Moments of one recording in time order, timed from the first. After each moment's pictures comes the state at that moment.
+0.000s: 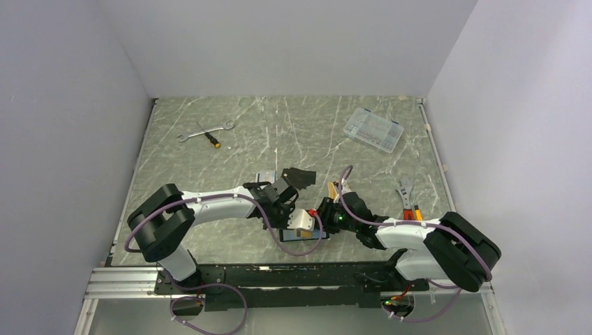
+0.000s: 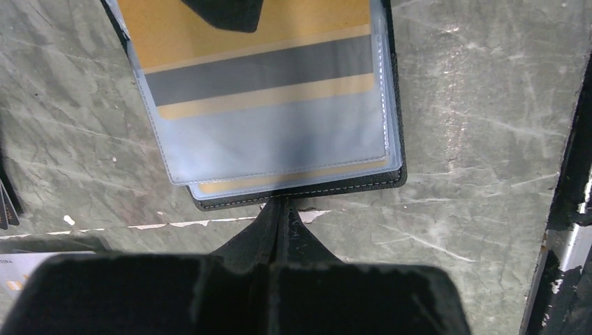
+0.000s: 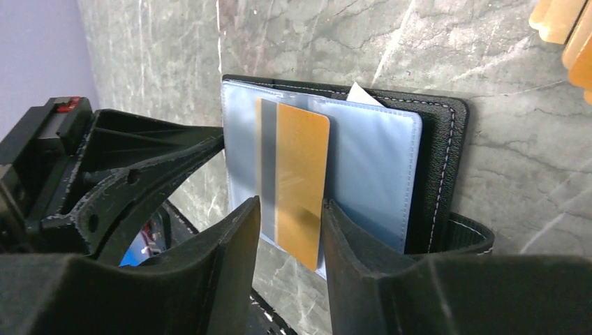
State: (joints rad) left arm -0.96 1.61 0.91 -0.49 0.18 0.78; right arm 0.75 1.28 0.22 0.45 -0.19 1.01
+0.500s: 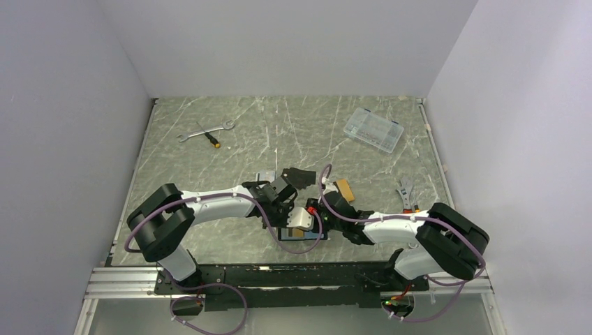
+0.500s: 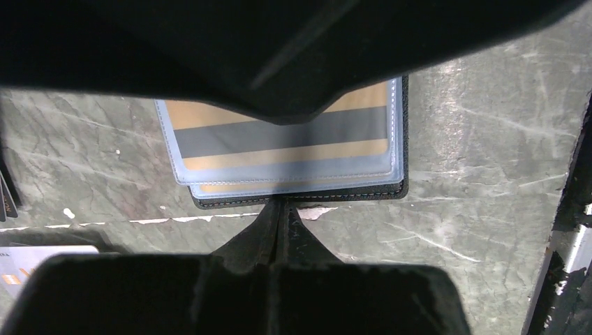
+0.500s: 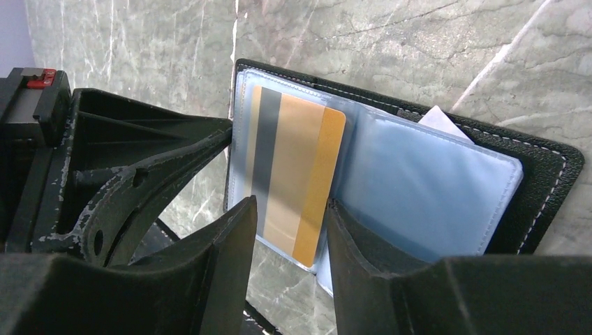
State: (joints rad) left arm -0.94 1.61 0.90 -0.48 0.19 0.77; right arm 0.91 1.37 0.39 0.31 -0.06 0.94
